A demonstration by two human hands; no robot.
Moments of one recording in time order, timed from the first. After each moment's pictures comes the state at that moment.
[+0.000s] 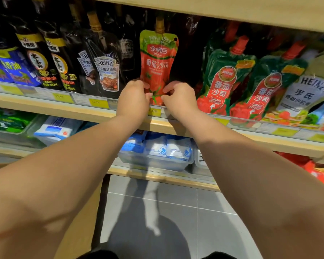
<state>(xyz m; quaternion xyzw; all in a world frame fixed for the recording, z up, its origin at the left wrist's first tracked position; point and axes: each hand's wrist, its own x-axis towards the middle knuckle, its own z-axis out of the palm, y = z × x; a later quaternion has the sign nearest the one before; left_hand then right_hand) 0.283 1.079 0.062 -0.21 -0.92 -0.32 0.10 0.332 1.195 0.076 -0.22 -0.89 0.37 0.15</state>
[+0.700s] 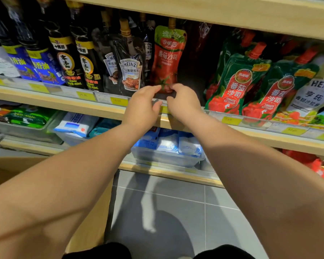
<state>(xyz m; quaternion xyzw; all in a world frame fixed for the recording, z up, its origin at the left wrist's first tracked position) 0.300 1.029 0.059 -0.30 -0.88 -0.36 0.10 0.333 1.151 0.085 -0.22 -0.93 0.29 0.11</state>
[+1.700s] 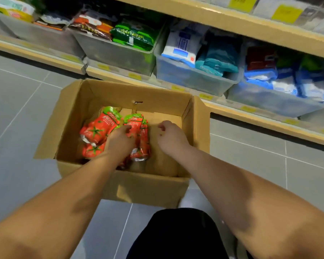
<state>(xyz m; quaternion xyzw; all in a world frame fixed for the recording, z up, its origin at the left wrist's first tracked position) 0.329 0.580 -0.149 0.01 -0.93 -0.30 -0.20 0.371 0.732 -0.117 -0.21 -0.89 0.37 -0.15</state>
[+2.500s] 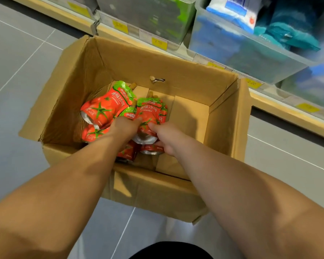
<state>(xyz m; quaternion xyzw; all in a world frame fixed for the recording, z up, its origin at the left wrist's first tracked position) 0.288 0.559 -0.250 0.25 -0.84 -0.39 -0.28 0.318 0.674 -0.245 -0.39 -0.60 0.64 -0.28</state>
